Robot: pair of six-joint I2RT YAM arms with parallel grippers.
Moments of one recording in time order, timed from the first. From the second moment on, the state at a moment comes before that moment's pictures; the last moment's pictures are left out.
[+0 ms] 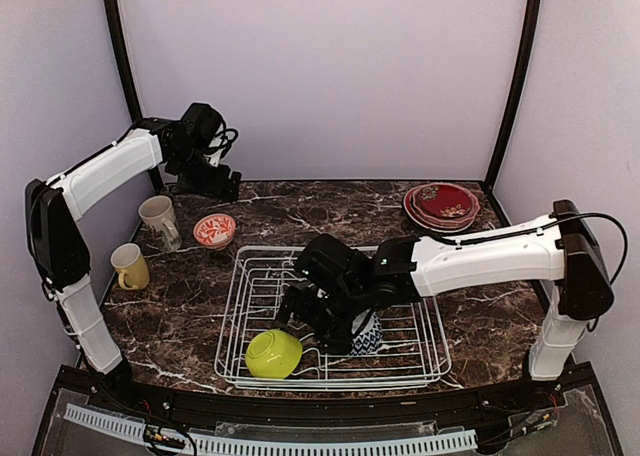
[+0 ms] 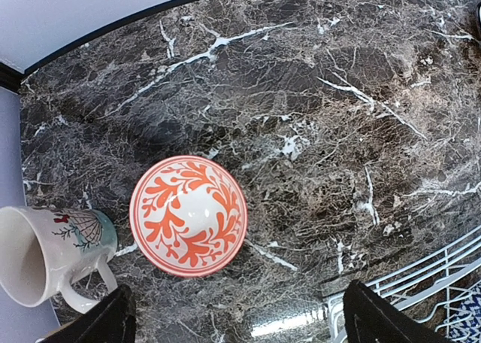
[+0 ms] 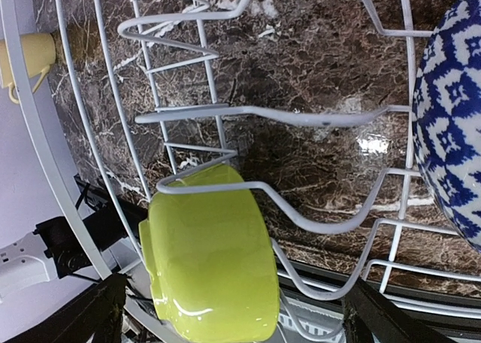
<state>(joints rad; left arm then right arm) -0.41 1.79 1.75 -1.00 -0.14 -0.13 1.25 1.80 1.33 -0.50 -0.18 1.47</state>
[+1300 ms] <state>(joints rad) -0.30 1.73 1.71 -0.96 -0.09 -0.13 1.39 1.86 1.50 -0.66 0.01 1.67</state>
